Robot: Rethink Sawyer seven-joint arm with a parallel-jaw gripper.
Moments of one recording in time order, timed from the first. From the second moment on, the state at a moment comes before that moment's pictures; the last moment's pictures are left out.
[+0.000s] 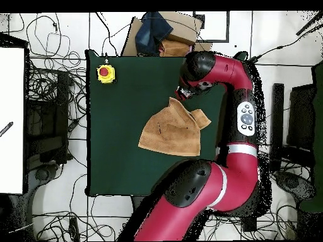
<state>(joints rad) -0.47 -0.05 0.48 0.62 -0.51 1.38 0.67</state>
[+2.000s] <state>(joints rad) -0.44 0.04 0.42 0.56 -0.53 1.38 0.67</state>
